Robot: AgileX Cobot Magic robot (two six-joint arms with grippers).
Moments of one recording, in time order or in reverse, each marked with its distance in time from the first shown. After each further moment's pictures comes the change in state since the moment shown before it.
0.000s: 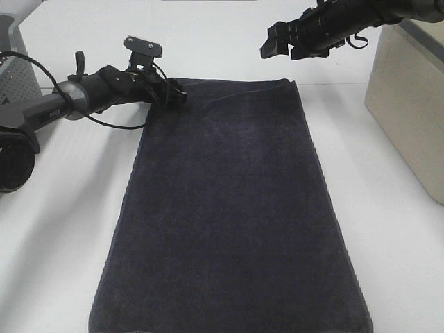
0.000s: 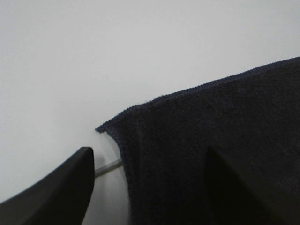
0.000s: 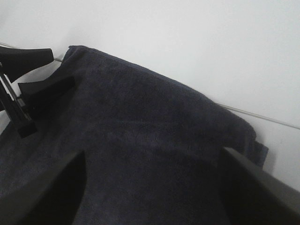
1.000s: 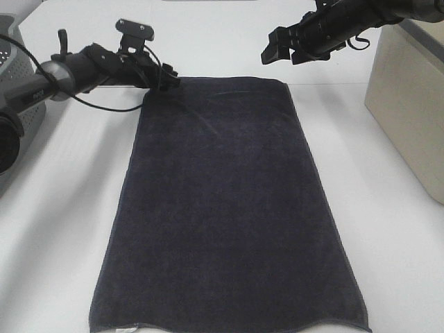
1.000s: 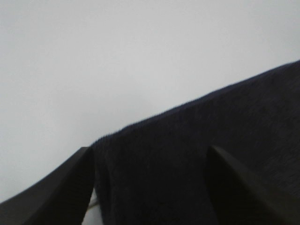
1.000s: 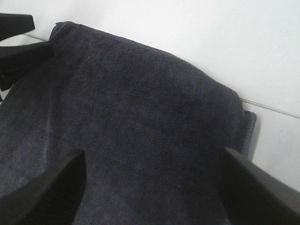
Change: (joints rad) left arm 0.030 -0.082 0.000 -0.001 0.125 -0.004; right arm 0.000 0.000 0.000 -0.031 0.029 0.004
